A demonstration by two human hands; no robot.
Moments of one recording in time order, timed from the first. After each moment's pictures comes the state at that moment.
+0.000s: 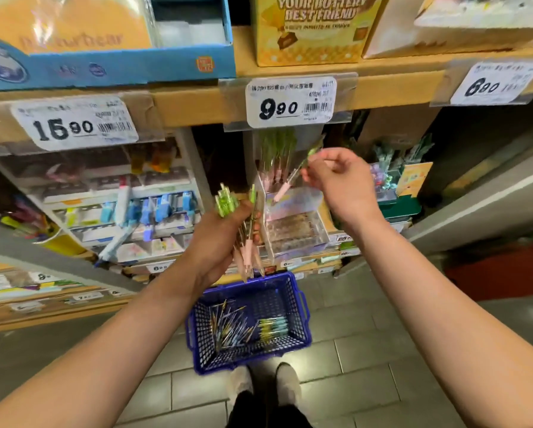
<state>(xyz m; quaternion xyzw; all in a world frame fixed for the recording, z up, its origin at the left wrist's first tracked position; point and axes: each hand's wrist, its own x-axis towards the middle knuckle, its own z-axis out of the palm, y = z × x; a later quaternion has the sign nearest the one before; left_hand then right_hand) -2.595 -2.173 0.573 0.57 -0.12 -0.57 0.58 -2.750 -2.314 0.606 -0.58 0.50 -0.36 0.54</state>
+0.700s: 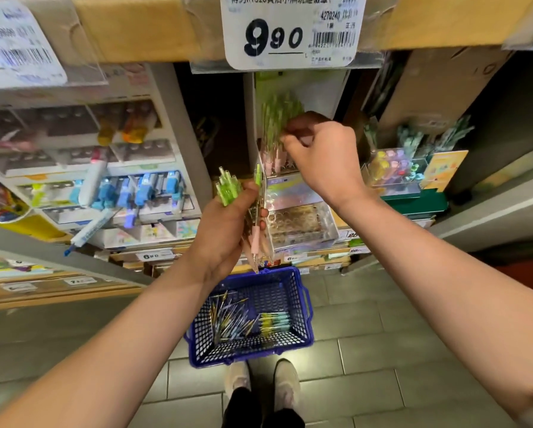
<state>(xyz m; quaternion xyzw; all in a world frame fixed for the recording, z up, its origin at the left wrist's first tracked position) -2.614 -2.196 0.537 0.56 -0.08 -0.53 0.63 -2.711 -2.345 0.577 -0.82 0.42 -0.30 0.26</state>
